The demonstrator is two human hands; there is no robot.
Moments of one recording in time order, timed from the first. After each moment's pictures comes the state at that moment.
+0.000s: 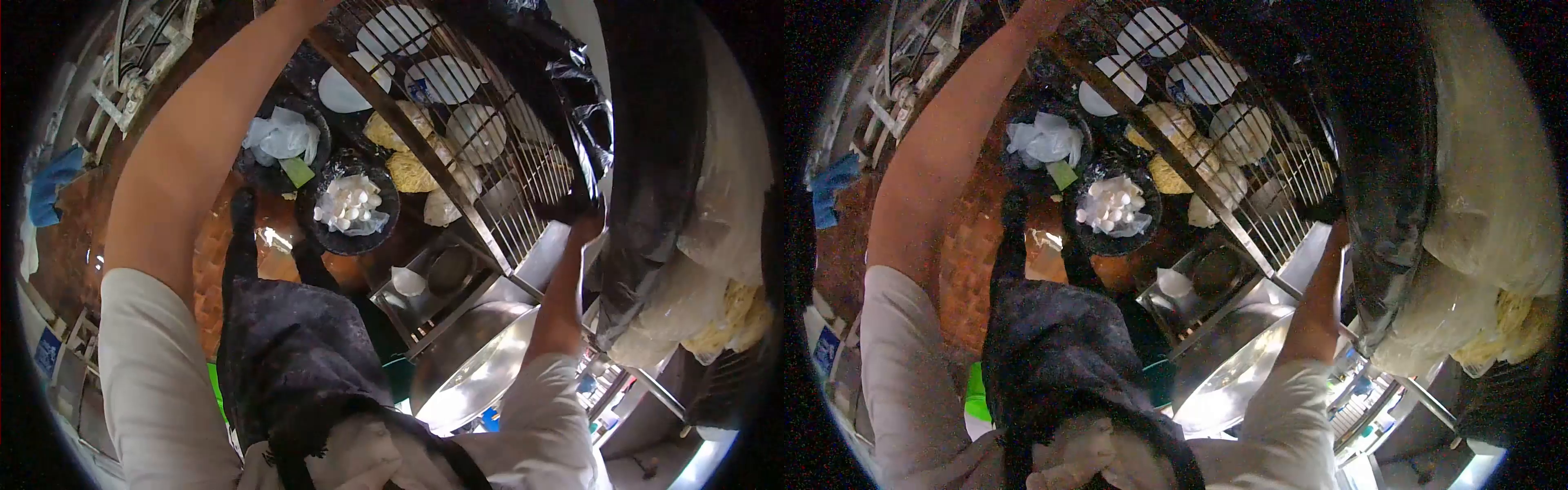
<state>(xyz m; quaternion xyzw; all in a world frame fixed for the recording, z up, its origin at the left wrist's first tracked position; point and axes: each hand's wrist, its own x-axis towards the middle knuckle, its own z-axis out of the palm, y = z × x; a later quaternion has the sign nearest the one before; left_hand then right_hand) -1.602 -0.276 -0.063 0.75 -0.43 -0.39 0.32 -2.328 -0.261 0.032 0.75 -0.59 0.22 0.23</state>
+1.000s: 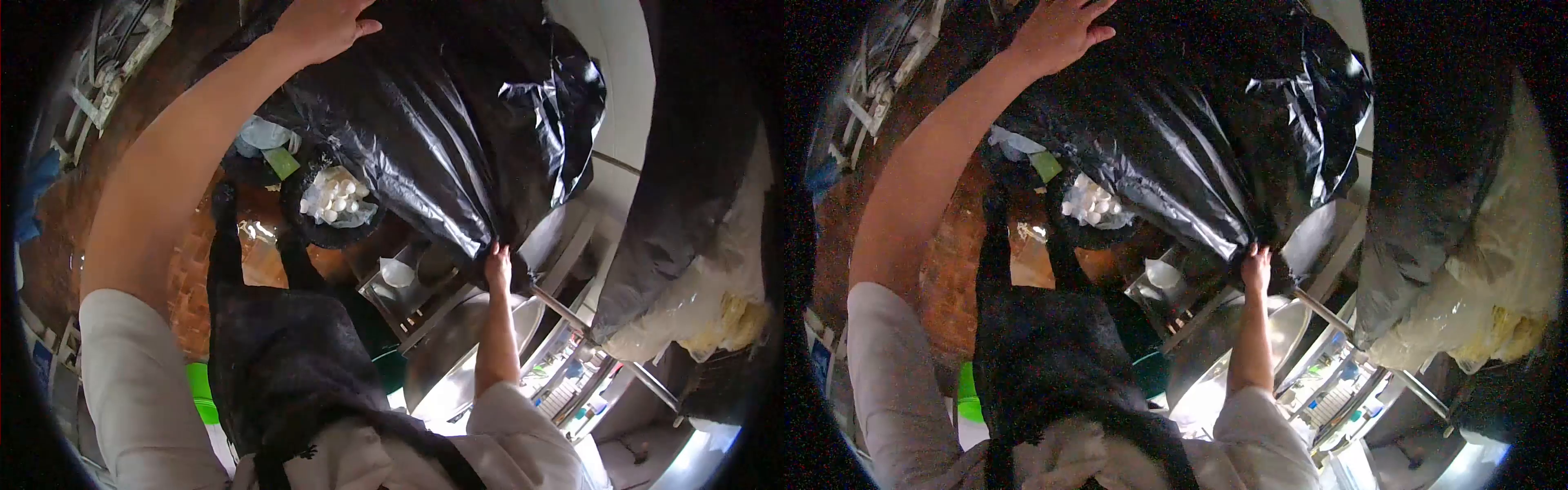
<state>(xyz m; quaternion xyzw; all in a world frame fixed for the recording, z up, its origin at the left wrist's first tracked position) -1.651 -0.203 -0.060 0.68 -0.71 -0.17 0.05 -2.320 -0.031 -0.079 0.72 -0.63 -0.30 0.06</state>
